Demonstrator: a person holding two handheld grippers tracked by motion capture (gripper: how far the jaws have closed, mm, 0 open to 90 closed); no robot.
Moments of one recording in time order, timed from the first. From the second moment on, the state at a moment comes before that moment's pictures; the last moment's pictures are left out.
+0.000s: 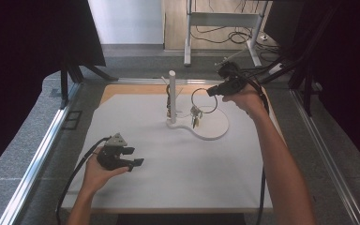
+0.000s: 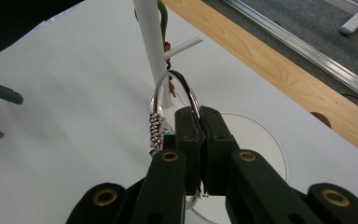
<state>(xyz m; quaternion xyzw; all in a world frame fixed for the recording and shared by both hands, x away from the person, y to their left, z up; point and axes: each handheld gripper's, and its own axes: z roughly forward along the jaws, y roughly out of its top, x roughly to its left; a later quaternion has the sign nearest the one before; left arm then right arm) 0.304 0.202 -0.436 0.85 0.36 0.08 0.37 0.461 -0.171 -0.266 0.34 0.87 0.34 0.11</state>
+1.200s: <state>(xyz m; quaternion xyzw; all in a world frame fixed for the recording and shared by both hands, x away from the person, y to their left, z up) 0.303 0.212 -0.434 0.85 0.36 0.07 0.38 0.500 -0.158 -0.260 0.36 0.86 0.33 0.12</state>
